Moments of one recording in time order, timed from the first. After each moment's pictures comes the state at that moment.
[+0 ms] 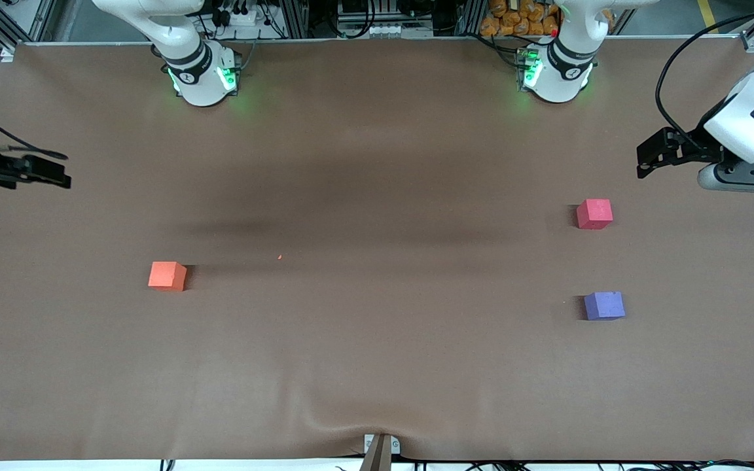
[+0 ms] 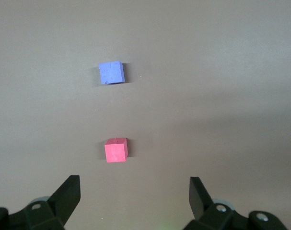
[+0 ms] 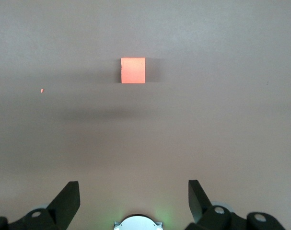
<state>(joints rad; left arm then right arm) 0.00 0.05 -0.16 -1.49 0.01 1.52 -0.06 0.00 0.15 -0.06 -1.49 0.01 1.41 -0.06</state>
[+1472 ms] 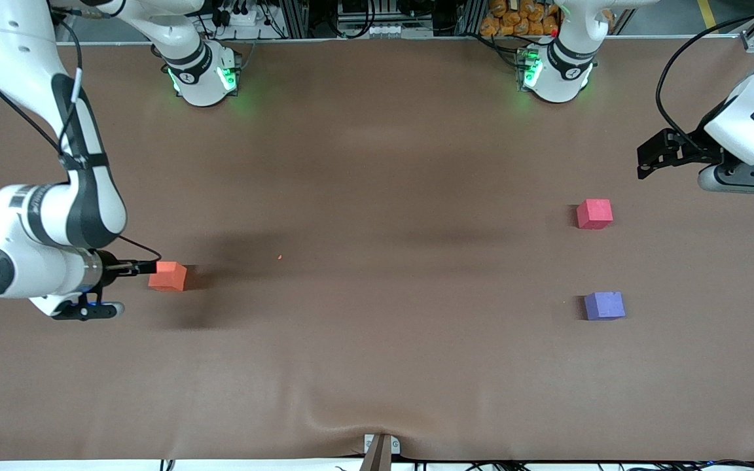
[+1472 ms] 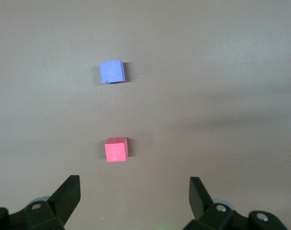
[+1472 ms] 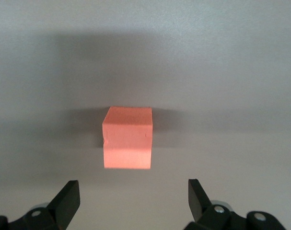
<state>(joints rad) 0.00 0.05 -0.16 -1.49 0.01 1.52 -0.06 0.02 0.56 -0.06 -1.60 0.01 1.88 -0.06</state>
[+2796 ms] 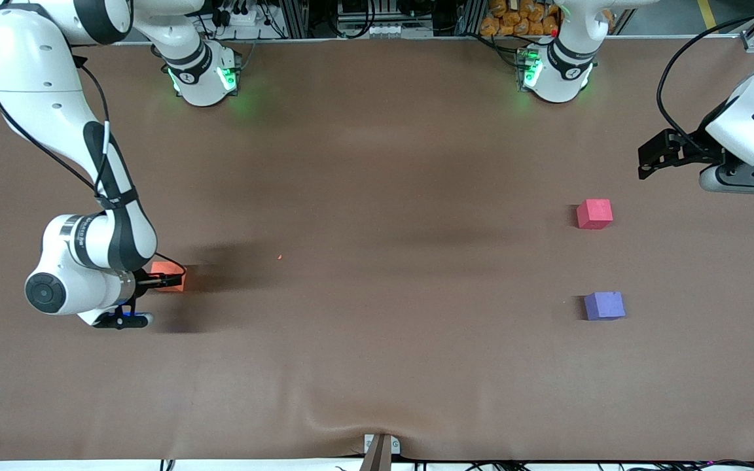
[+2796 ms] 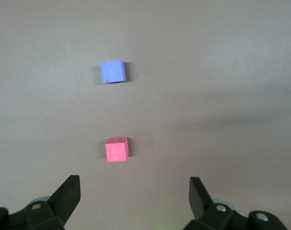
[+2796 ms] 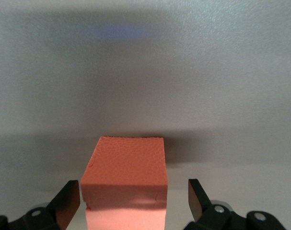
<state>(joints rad) 0.01 0.05 -0.16 -1.49 0.01 1.52 -0.06 0.02 0.71 -0.06 -1.60 0.05 1.99 -0.06</state>
